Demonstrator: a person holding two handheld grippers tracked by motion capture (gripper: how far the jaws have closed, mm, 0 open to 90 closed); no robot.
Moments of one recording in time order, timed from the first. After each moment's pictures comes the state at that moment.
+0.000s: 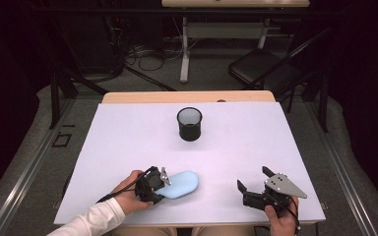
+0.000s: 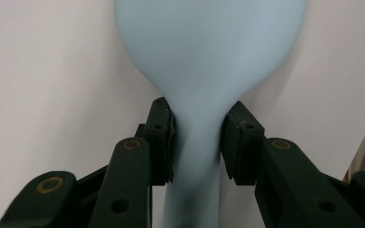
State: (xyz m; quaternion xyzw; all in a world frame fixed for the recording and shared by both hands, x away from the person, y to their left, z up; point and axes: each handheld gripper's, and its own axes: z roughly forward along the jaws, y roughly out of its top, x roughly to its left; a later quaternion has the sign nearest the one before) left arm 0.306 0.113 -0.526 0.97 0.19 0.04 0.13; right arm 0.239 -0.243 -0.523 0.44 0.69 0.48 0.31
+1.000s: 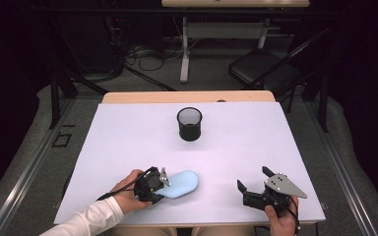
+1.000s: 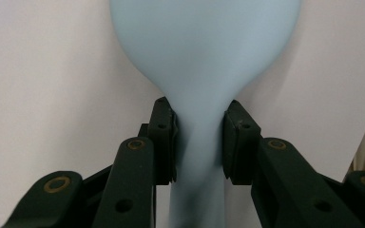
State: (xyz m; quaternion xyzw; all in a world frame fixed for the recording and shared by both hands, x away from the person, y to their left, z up) left arm 0.306 0.115 -0.526 0.98 0.17 0.05 0.13; right arm 0.239 -0.243 -0.523 0.44 0.69 0.48 0.31
